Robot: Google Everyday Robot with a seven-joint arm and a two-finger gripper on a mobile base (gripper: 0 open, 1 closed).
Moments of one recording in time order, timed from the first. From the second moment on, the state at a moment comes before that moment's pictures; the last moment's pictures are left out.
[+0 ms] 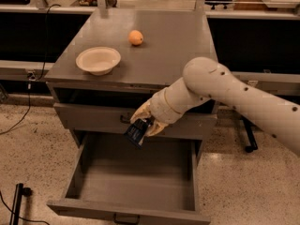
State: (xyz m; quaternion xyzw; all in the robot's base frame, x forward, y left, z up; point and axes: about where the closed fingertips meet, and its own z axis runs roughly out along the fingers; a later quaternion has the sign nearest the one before) arm 0.540 0.022 0.740 -0.92 0.20 0.01 0.35
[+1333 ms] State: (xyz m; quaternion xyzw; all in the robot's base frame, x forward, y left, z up) arm 0.655 -0.032 0.881 -0.95 0.21 -0.03 0.22
